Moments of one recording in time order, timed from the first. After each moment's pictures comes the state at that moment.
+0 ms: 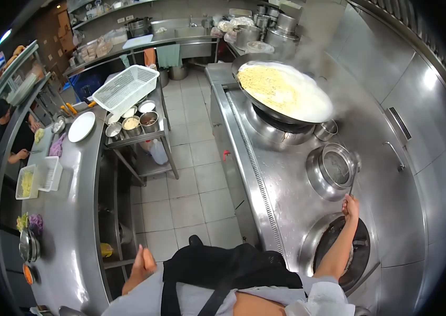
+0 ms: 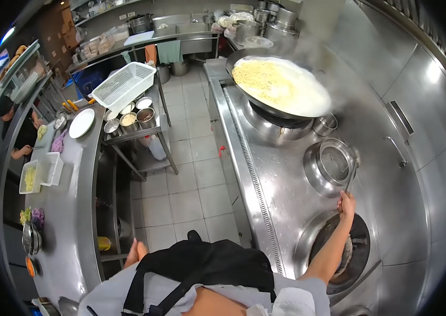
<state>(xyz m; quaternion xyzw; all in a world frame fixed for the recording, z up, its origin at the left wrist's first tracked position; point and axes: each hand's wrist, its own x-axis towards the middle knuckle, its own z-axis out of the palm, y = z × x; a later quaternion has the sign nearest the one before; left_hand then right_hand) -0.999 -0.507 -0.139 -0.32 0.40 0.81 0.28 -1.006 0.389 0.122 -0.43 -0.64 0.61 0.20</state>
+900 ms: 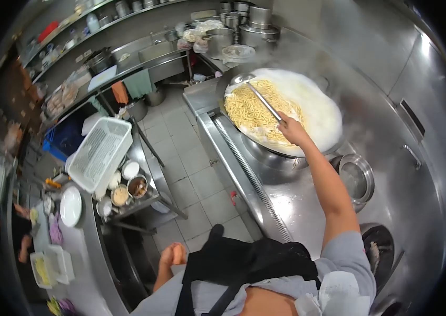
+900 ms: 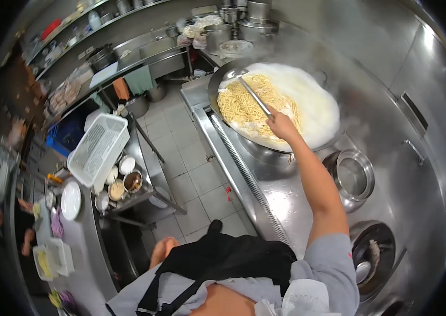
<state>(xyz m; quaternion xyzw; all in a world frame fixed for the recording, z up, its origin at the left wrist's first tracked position) -1.436 -0.406 -0.195 -0.19 0.48 0.77 0.38 -1.573 0.282 0.170 -0.07 -0.94 0.27 0.19</state>
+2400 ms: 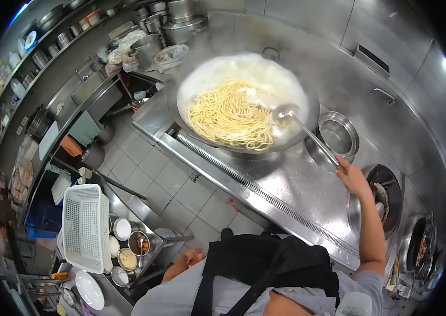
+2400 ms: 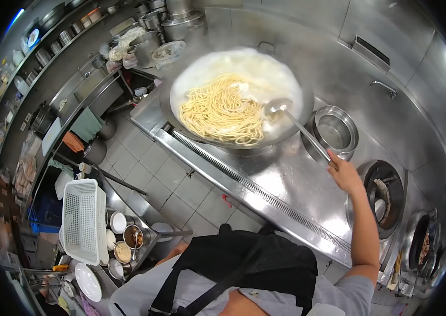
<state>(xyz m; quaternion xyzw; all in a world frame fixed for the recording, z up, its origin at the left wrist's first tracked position) -1.656 -0.326 -0.234 -0.07 0.64 0.25 0.72 -1.290 0.210 0.247 -0.48 -0.85 0.21 0.05</state>
